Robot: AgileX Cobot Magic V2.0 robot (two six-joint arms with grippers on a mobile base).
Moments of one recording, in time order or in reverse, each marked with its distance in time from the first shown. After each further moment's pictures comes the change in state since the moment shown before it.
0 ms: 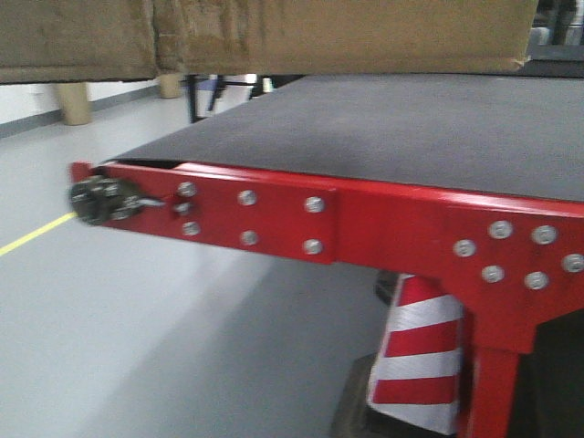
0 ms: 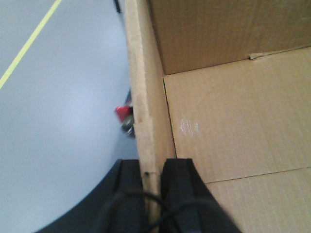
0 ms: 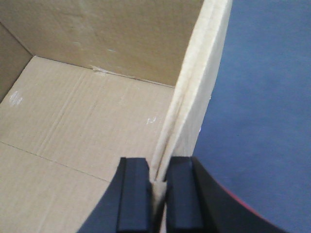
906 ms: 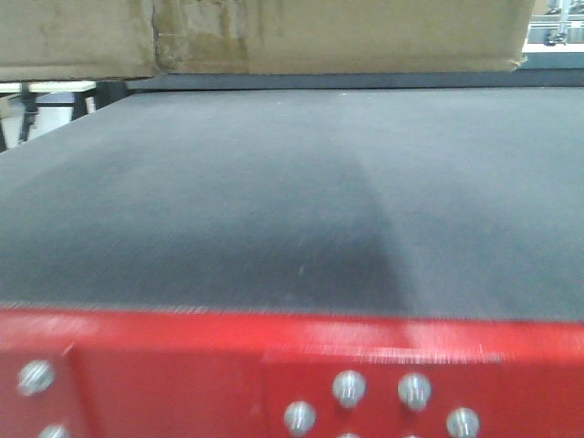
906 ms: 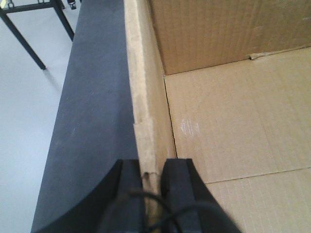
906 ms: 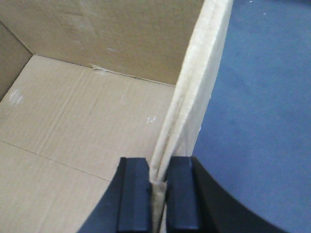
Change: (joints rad) left arm -0.004 0.000 0.000 0.009 -0.003 0.000; right arm 0.000 0.000 0.000 0.000 0.000 0.000
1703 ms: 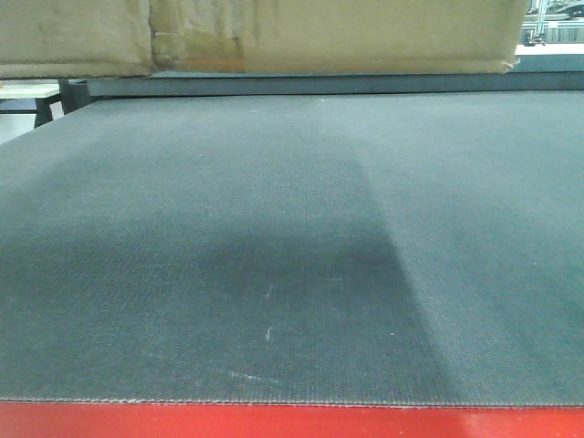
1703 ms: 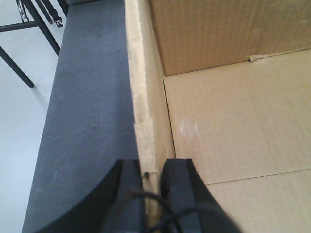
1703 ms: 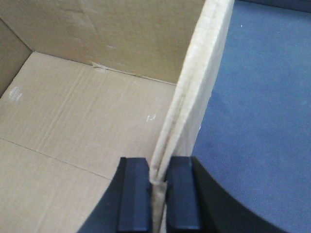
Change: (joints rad) left arm 0.000 0.000 0.000 0.005 -0.015 0.000; right arm 0.000 0.000 0.000 0.000 0.000 0.000
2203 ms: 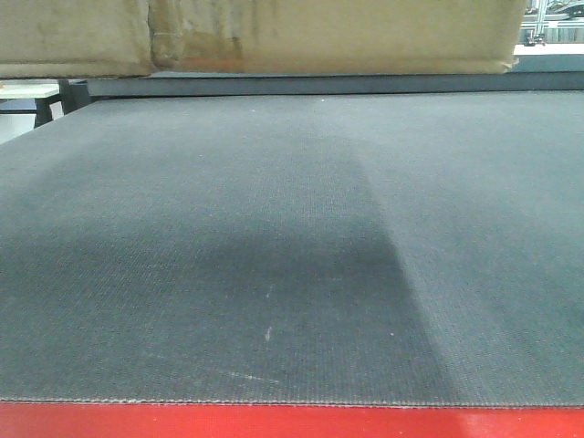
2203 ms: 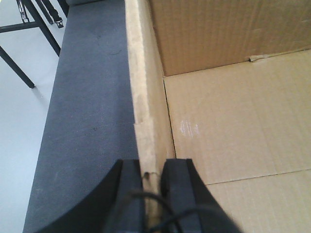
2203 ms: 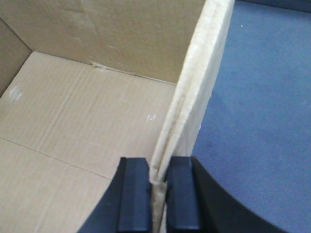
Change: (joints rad) left arm 0.000 0.000 0.000 0.002 -0.002 0.000; right arm 0.000 0.000 0.000 0.000 0.000 0.000
